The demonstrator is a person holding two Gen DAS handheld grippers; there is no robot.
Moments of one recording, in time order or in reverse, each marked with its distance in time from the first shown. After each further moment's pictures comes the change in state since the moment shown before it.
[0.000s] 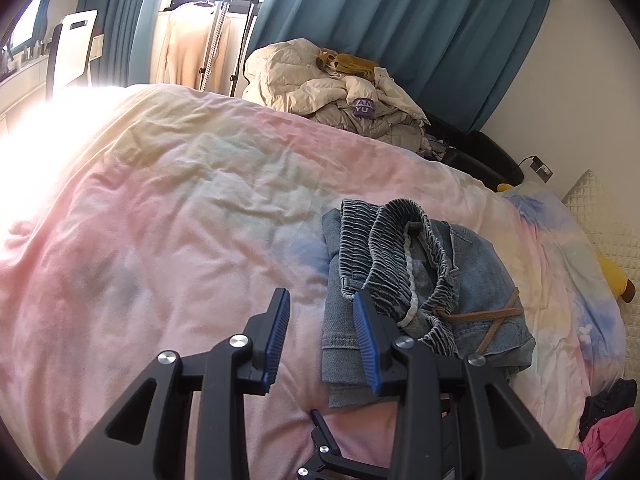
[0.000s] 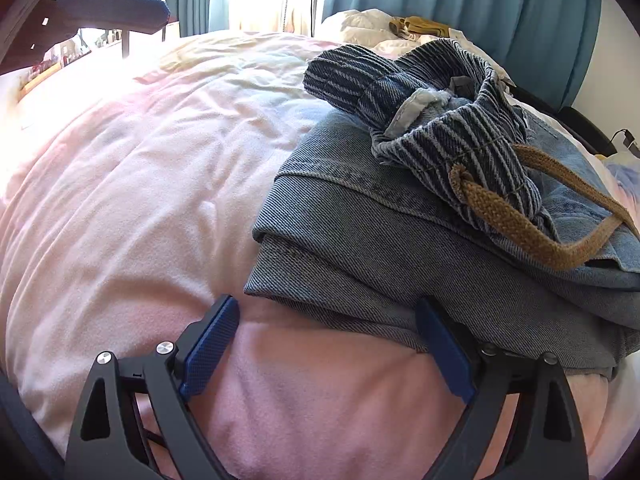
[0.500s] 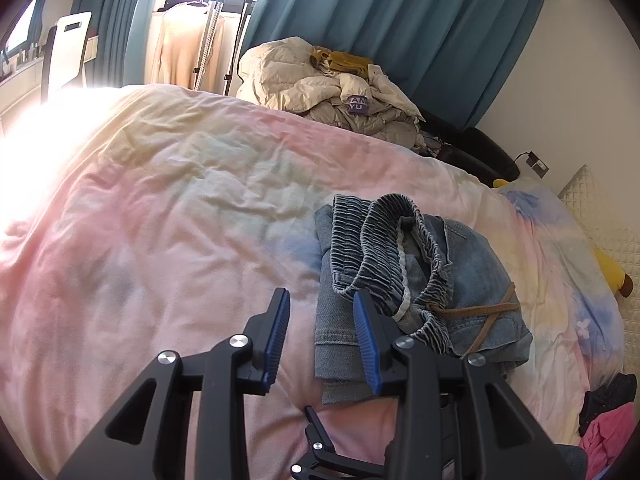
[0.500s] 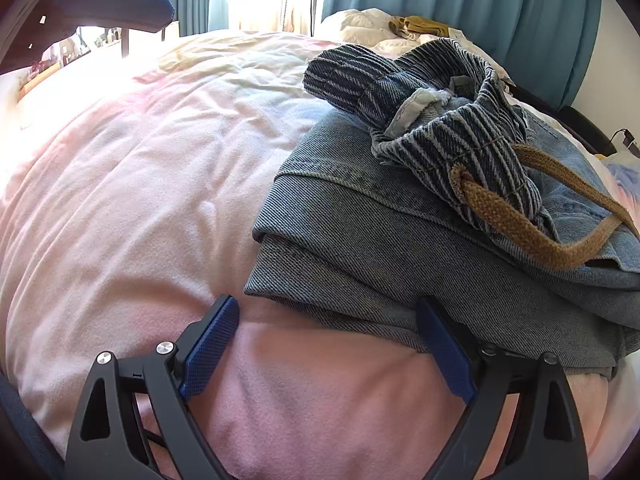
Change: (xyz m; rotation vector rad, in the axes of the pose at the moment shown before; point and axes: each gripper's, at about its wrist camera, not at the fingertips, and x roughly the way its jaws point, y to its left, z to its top) left arm 0.001 -0.006 -0.003 0.013 0.006 -0.011; right arm -0.003 -0.003 0.001 -0.001 0.002 0.001
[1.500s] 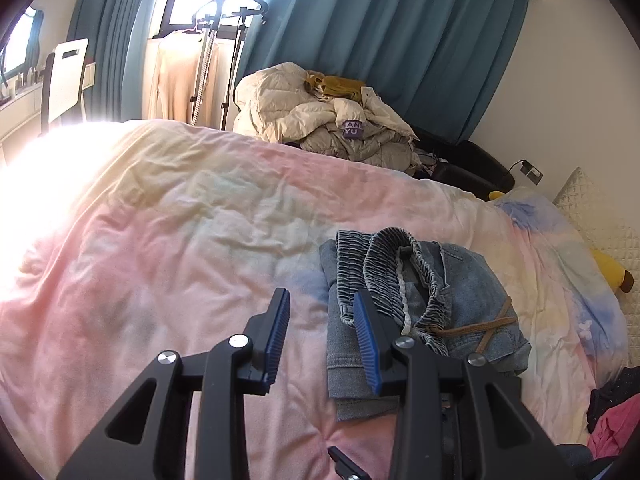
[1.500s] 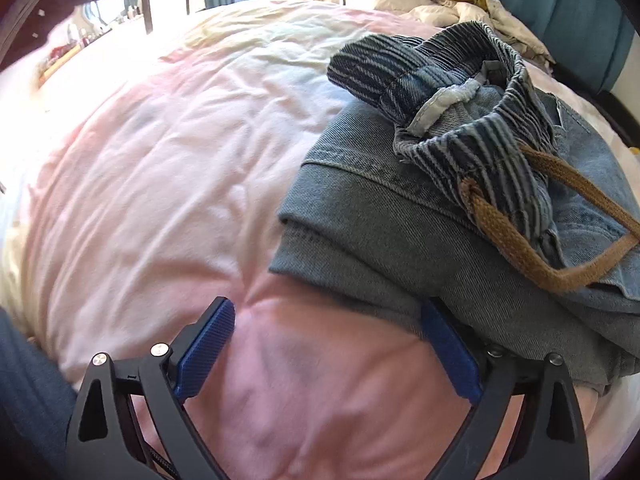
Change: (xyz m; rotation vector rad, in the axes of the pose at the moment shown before) left arm -0.027 0.005 0.020 0.056 -0.088 0.000; right arm -0.055 -0.037 -0.011 -0.020 0.145 0.192
